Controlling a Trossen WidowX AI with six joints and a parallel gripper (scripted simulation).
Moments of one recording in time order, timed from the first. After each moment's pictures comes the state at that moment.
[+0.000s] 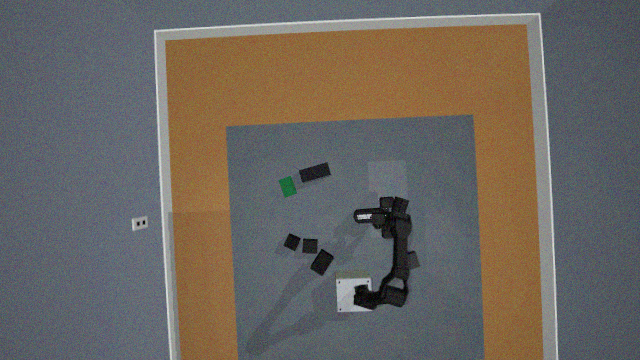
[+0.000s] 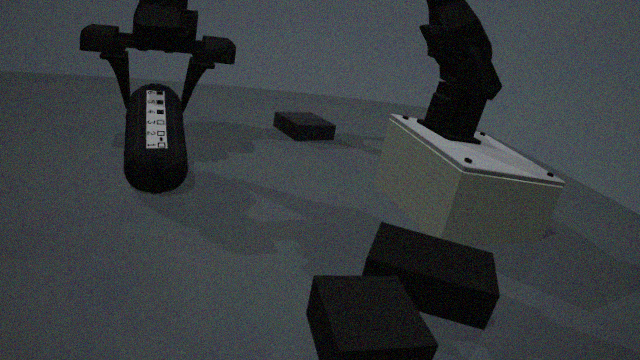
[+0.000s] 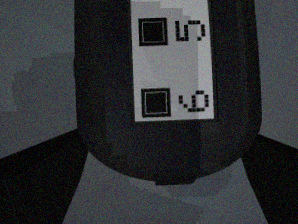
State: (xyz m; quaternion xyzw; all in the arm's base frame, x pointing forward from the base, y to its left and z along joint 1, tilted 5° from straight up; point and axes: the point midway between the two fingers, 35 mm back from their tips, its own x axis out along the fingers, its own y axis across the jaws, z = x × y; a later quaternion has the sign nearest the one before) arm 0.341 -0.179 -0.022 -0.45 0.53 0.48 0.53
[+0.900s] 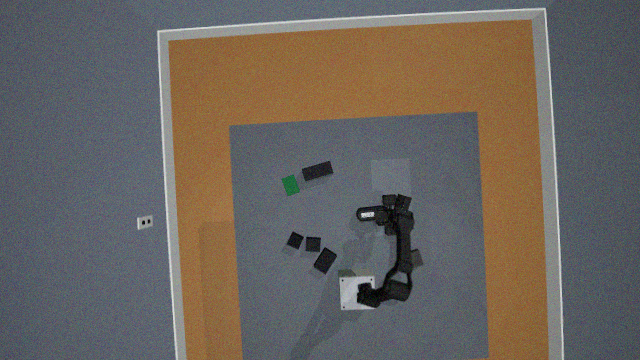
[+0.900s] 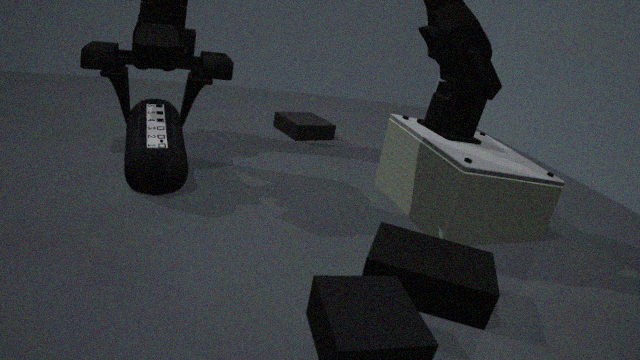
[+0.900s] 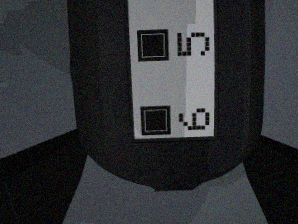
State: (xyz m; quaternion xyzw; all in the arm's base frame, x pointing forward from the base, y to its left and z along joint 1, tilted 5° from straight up) arm 0.340 -0.183 -0.043 -0.45 0.53 0.48 0.53
